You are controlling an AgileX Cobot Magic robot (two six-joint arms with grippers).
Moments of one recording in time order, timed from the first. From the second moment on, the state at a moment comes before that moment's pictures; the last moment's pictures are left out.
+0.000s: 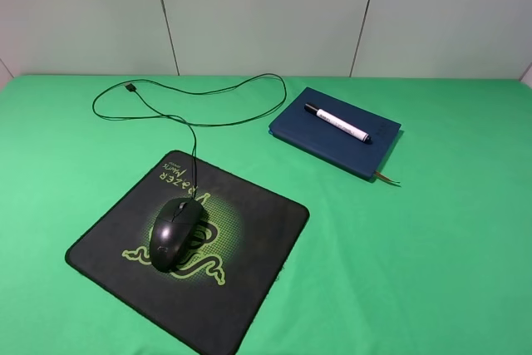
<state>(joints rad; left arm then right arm) -0.09 0.00 -0.49 -0.04 1.06 0.12 0.08 0.08 -0.51 0.01 1.01 -0.04</state>
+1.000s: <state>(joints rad) -0.09 0.00 -0.49 -0.04 1.06 0.12 0.01 0.00 -0.50 0.02 1.02 -0.04</state>
